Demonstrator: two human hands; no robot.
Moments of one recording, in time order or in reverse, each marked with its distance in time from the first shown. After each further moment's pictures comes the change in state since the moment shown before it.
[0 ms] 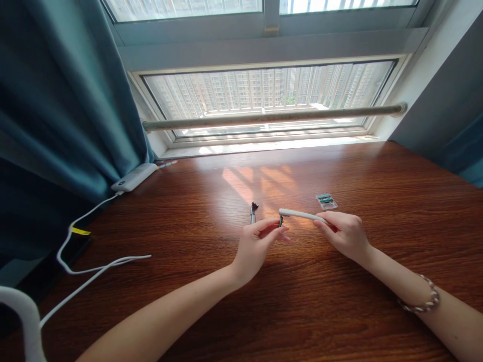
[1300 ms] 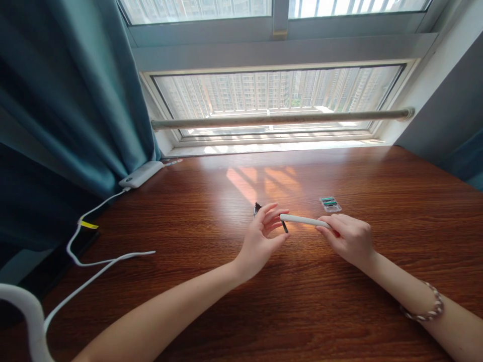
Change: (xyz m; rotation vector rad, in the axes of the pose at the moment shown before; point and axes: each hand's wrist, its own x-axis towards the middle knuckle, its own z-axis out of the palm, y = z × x) left_hand 0.004 -0.009 -0.003 -0.171 -0.052 0.091; right_hand -0.005 0.001 0.002 -0.218 0.087 -0.144
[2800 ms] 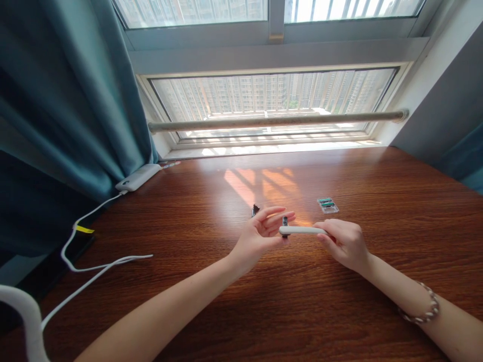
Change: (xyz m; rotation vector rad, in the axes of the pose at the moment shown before) left_hand 0.009 0.010 -0.005 -0.267 -0.173 -0.179; right_hand -0.001 -0.003 -0.001 0.267 -0.034 -0.061
